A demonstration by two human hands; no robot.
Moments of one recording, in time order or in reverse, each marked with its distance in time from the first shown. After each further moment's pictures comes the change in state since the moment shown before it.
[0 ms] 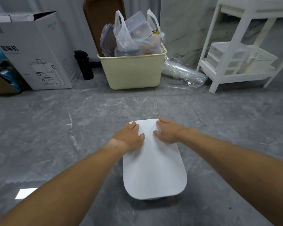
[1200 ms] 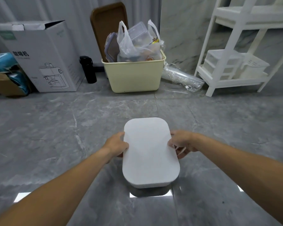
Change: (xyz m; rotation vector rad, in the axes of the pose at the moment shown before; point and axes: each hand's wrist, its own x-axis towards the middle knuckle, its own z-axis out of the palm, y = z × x) left_hand -0.059 -0.024 0.002 -0.819 0.043 -0.317; right_hand -0.055 0.015 0.005 0.737 -0.166 0.278
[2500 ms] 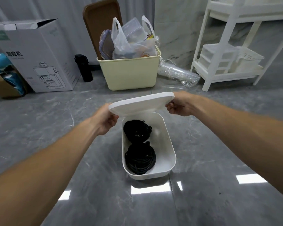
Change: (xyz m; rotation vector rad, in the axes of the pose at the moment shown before) left_hand 0.009 0.062 -0.047 -0.663 0.009 0.020; right_hand -0.007 -0.062 -0.059 0.663 0.165 -0.179
